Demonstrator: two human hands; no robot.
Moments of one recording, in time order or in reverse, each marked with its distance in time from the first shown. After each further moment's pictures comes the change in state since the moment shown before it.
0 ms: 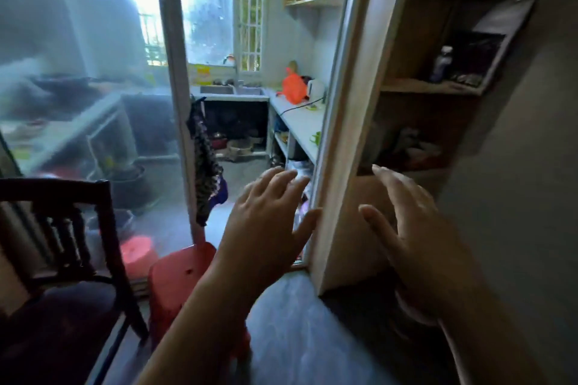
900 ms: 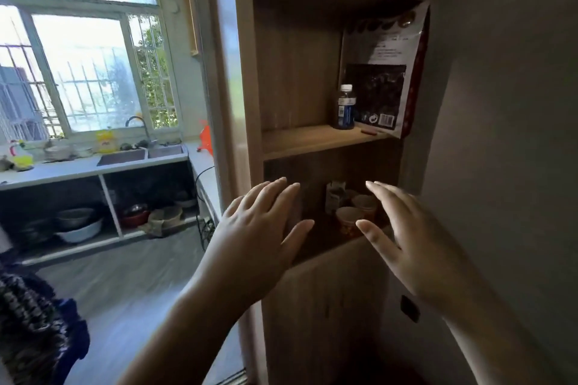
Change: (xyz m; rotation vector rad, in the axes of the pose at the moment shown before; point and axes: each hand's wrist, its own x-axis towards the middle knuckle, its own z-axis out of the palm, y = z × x) left_hand 0.392 0.108 0.255 -0.011 -0.018 0.273; right_hand 0.237 0.396 -0.035 -0.160 0.060 0.126
